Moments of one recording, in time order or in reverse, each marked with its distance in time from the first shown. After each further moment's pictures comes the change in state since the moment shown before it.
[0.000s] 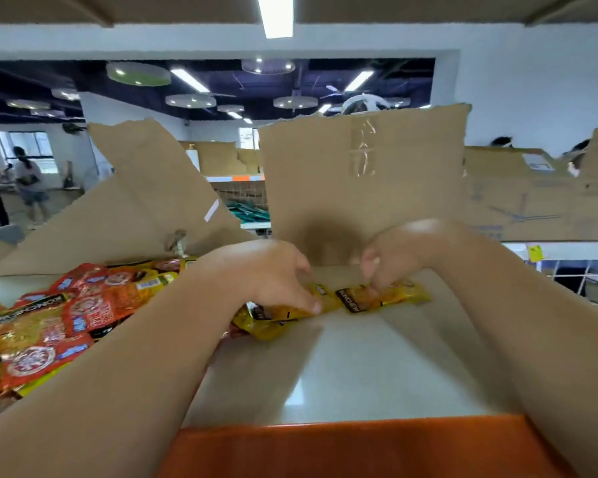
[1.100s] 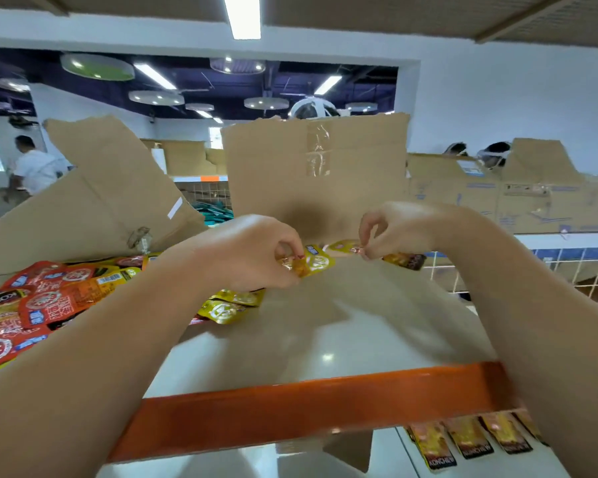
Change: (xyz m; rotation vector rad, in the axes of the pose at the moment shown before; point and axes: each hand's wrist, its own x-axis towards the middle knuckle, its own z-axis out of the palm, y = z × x) left_hand -0.012 0.024 -0.002 -0.181 0.280 0.173; right_hand -0.058 0.053 0.003 0.381 0.292 0.069
